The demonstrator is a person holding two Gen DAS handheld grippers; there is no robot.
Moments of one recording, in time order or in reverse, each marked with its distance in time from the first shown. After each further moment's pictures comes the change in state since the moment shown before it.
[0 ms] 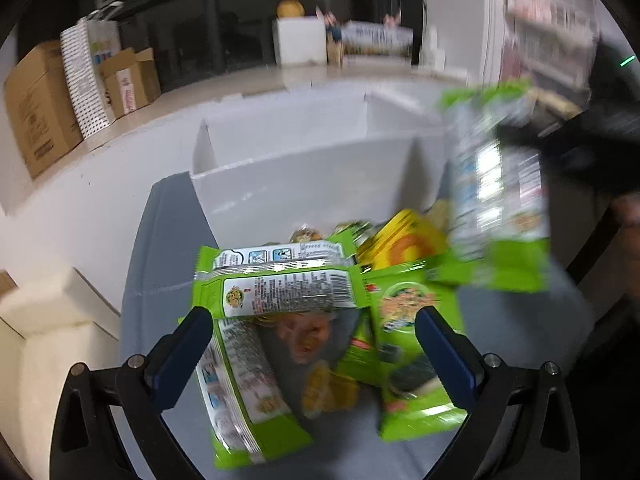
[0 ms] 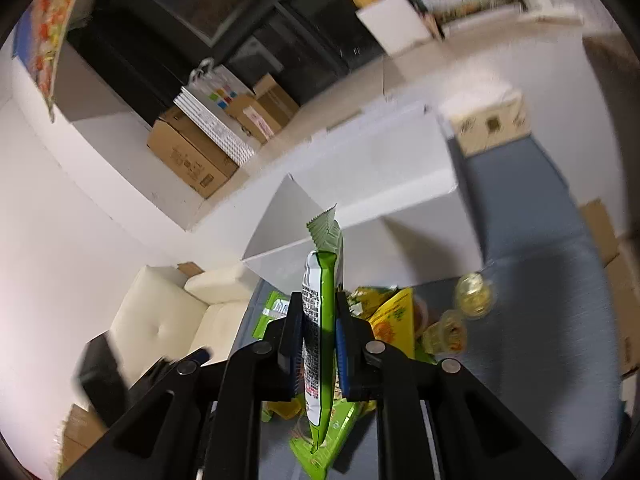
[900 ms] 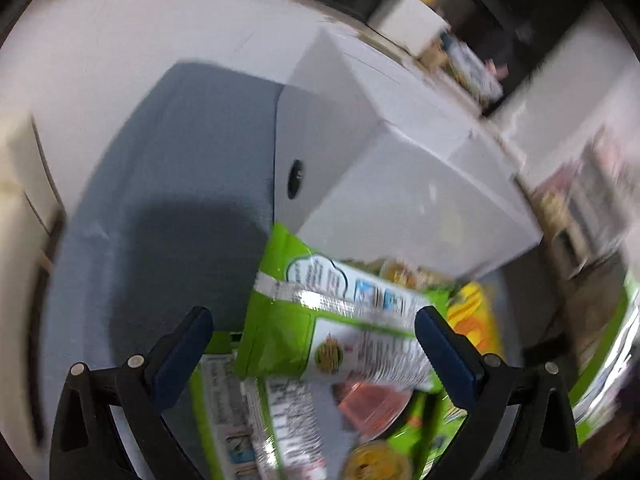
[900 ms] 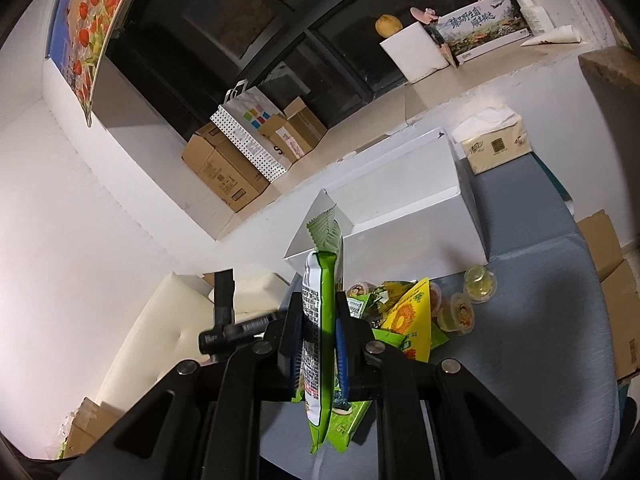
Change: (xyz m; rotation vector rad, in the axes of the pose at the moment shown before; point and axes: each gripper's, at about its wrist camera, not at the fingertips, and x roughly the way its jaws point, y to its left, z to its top) left arm 0.104 0.140 -0.005 -0.600 0.132 -0.334; right arm -0.037 0.016 -0.029 -0.014 -0.055 0.090
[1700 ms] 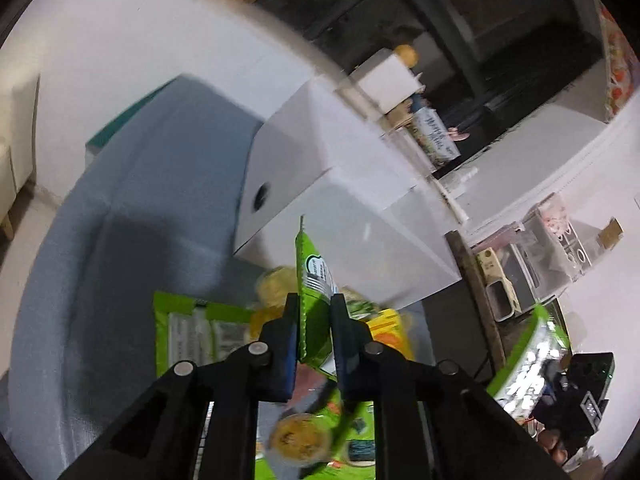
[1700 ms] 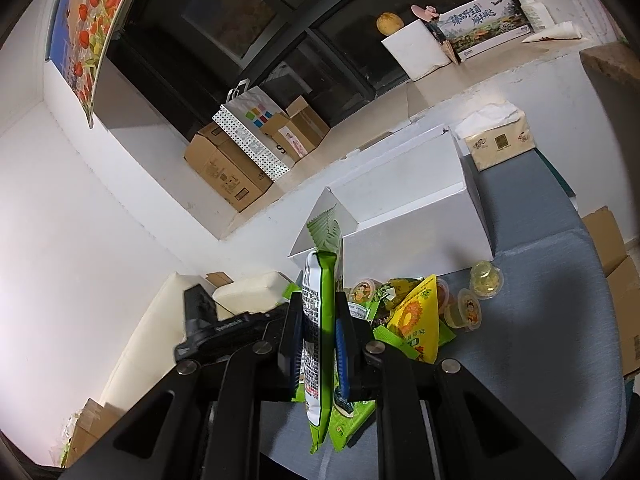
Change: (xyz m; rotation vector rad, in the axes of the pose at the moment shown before) left arm -0.083 0.002 -0.028 -0.071 -0.175 -0.187; right arm 0.004 0.003 -0.004 0.003 -0.001 0.010
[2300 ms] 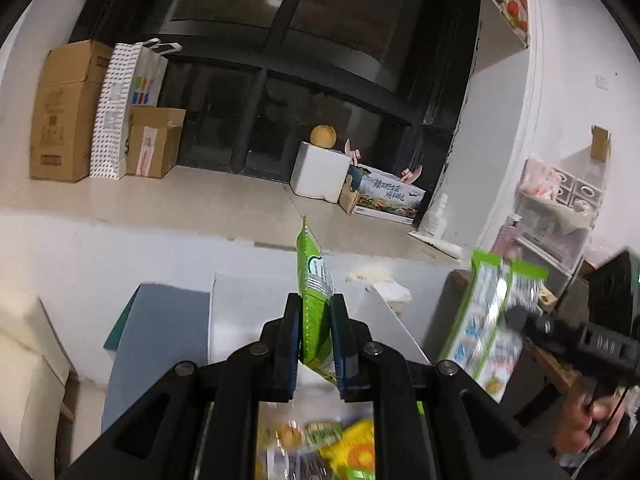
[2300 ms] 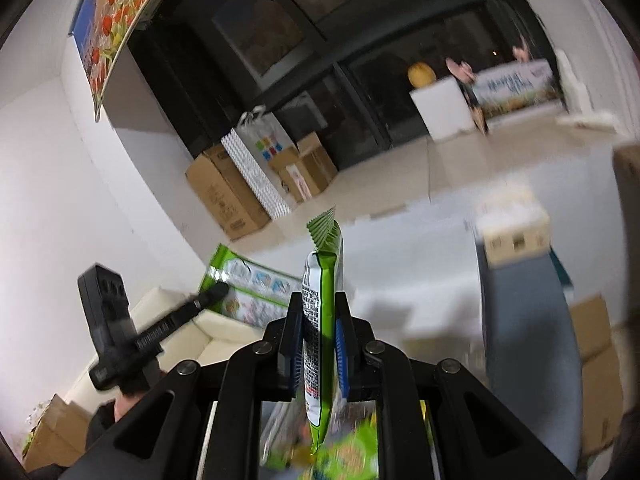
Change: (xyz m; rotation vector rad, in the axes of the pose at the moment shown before) left arm -0.019 -0.164 0.079 0.466 -0.306 0.147; right arm 0.035 0.034 0.116 -0.175 -0.113 -0.078
